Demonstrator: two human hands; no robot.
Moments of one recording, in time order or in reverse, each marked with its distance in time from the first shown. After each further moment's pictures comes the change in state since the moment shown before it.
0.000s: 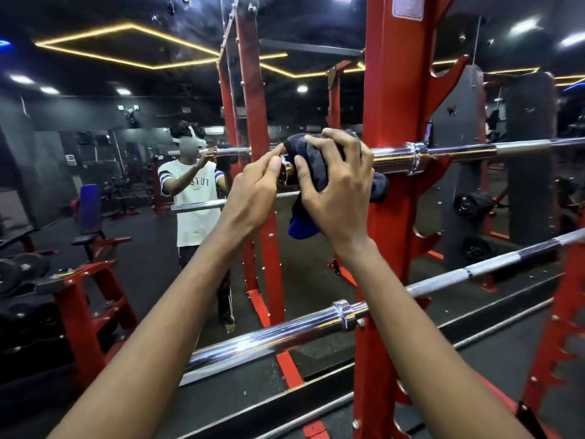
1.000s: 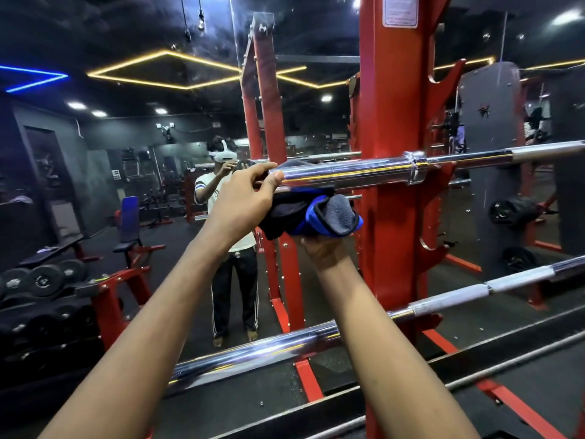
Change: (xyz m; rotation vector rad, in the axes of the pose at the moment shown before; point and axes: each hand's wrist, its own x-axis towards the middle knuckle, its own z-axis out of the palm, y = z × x) left_hand -0.001 0.033 0.000 0.316 0.103 -0.104; right_hand -0.038 0.016 0.004 1.545 -0.412 1.251
